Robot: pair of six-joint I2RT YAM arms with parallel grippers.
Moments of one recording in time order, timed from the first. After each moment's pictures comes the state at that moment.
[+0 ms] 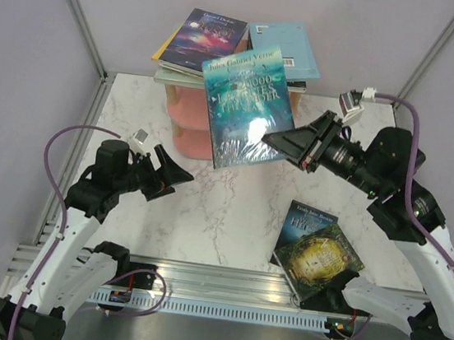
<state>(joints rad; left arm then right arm) -0.22 0.76 0.77 -0.61 0.50 -0.84 0.69 0.98 1.44 -0.46 -0.30 1.15</state>
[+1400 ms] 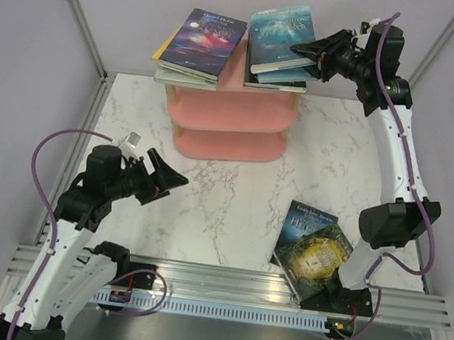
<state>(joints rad) -0.22 0.66 0.80 -0.71 0.46 -0.84 0.15 1.80 2.11 -0.51 -0.61 1.26</state>
